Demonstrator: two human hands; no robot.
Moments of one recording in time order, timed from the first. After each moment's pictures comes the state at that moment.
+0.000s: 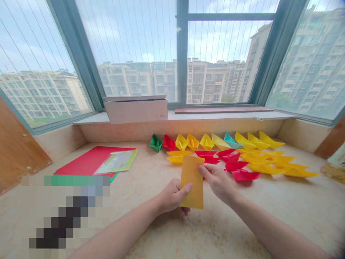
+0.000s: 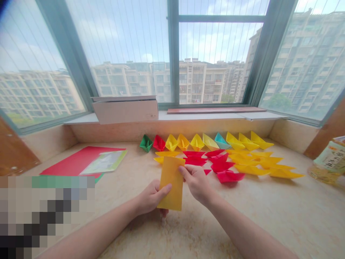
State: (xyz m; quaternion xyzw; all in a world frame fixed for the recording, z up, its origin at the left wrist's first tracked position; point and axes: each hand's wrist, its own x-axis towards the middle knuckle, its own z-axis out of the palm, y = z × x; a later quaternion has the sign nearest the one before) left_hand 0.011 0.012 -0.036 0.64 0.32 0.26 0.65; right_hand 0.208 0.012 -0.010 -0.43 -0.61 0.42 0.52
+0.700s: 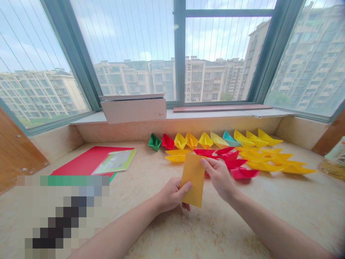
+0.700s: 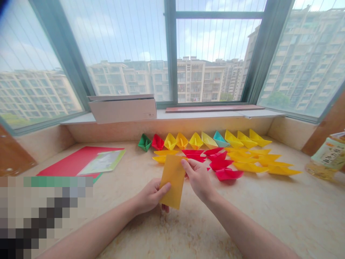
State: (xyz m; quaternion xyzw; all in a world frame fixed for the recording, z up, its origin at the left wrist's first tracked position) left_hand 0.015 0.014 -0.034 0.66 0.30 0.28 0.63; right_hand 0.209 0.013 -0.008 -0.39 -0.54 0.46 0.59
